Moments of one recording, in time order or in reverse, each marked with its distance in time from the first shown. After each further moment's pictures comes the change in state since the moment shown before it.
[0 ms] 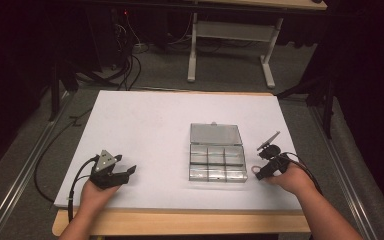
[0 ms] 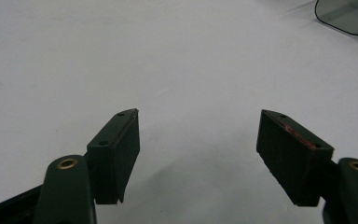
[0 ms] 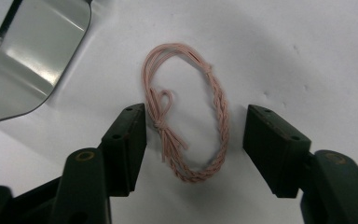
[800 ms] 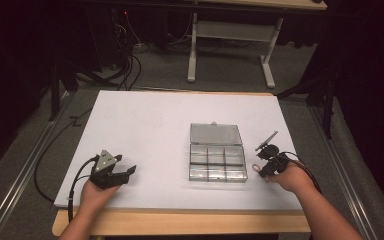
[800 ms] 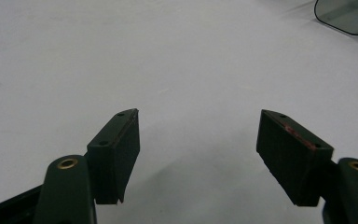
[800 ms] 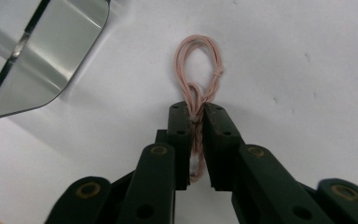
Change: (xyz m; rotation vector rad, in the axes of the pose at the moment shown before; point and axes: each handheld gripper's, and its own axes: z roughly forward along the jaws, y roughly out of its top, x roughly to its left) left arm 0.000 0.000 0.000 0.000 -0.001 0.000; right arm 0.003 0.002 -0.002 0.012 0.018 -0.038
